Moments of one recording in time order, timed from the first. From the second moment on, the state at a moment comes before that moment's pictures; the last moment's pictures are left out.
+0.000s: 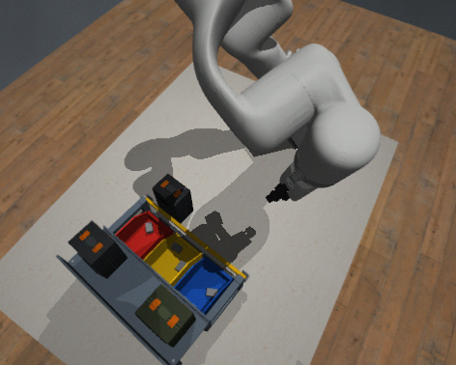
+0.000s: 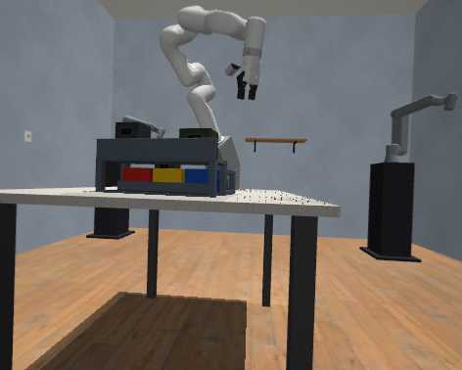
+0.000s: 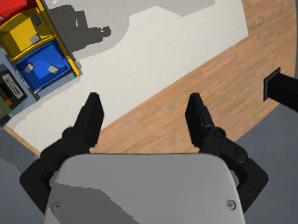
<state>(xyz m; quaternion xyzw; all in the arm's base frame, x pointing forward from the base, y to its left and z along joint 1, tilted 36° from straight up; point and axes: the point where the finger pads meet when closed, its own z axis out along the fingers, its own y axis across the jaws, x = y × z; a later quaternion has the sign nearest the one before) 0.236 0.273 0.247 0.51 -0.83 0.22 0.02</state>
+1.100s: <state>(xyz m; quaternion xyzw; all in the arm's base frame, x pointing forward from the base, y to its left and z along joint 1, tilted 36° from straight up) 0.281 0.352 0.235 0.65 -0.71 0.24 0.15</state>
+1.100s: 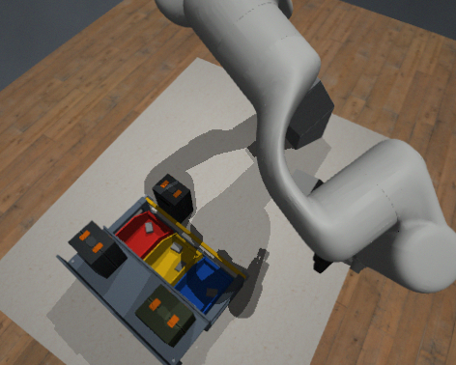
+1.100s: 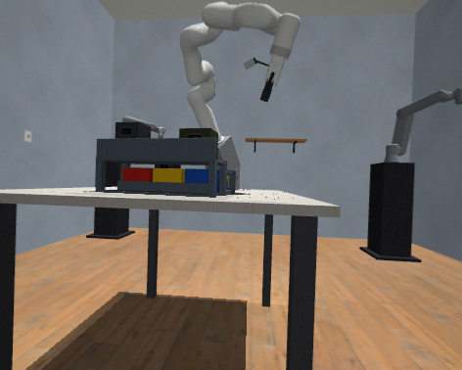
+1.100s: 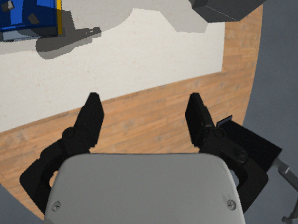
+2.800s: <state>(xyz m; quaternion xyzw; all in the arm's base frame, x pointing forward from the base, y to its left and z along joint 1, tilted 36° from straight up) 0.272 0.338 0.238 0.65 -0.71 0.24 0.15</state>
